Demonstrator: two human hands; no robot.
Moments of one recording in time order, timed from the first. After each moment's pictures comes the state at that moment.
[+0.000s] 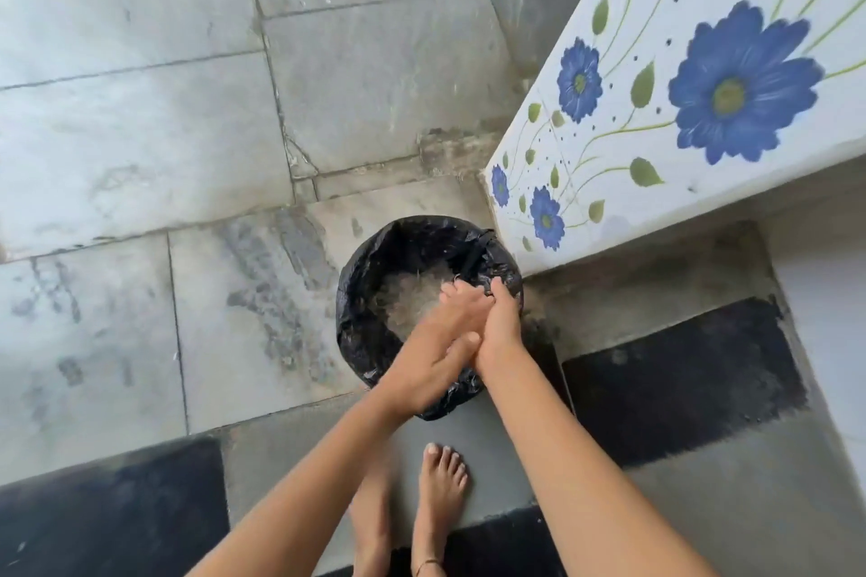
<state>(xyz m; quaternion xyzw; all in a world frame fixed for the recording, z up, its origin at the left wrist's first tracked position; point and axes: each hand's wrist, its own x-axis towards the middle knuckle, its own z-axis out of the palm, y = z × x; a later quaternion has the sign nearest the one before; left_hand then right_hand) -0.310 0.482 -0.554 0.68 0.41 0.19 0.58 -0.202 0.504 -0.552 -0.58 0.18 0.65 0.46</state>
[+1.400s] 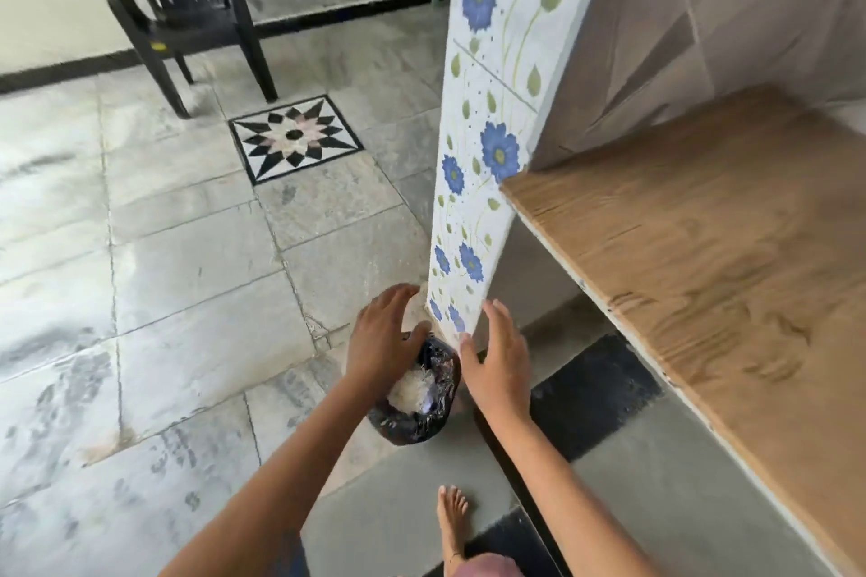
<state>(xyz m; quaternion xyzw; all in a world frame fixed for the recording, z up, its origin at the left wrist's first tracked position) -0.348 0.417 -0.085 0.82 0.47 0.18 0.27 -0.224 0.326 -0.102 -0.81 -0.44 0.11 0.37</state>
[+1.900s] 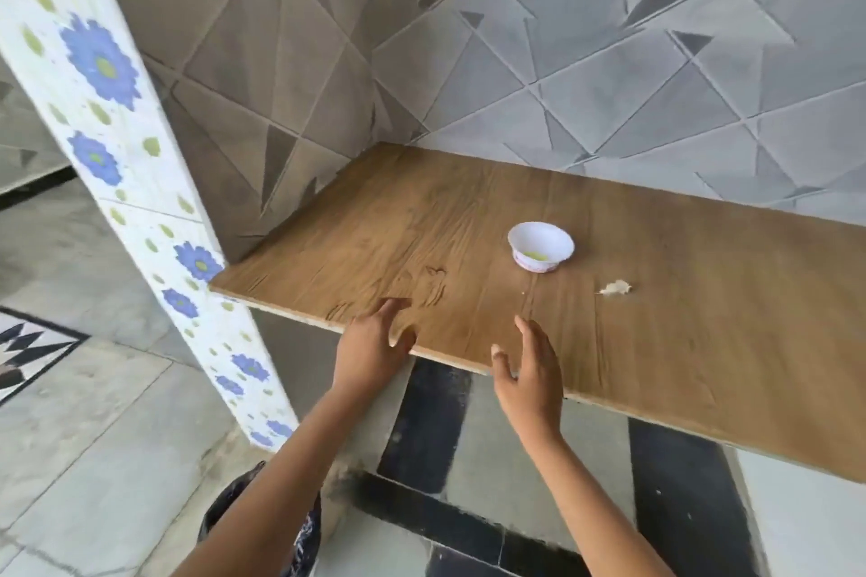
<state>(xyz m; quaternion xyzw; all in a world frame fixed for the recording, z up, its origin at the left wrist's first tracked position) -0.185 0.250 0.024 0.93 0.12 0.19 0.29 -0.136 0.063 -0.014 -0.88 -0.13 -0.17 0.42</state>
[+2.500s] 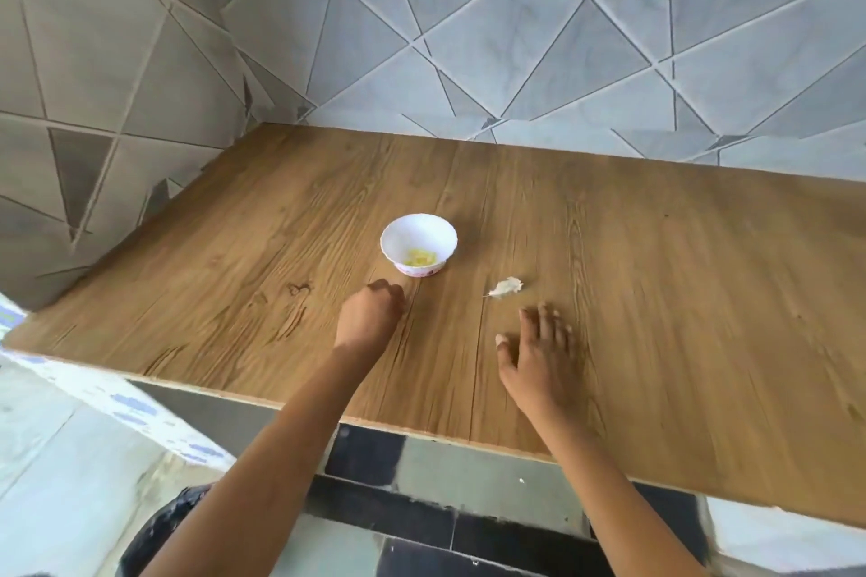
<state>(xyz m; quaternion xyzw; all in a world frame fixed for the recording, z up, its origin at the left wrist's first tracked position) 0.014 0.128 -0.010 0.98 0.11 0.04 0.14 0.011 -0.097 -0.039 -0.99 -0.08 -0.03 0.14</state>
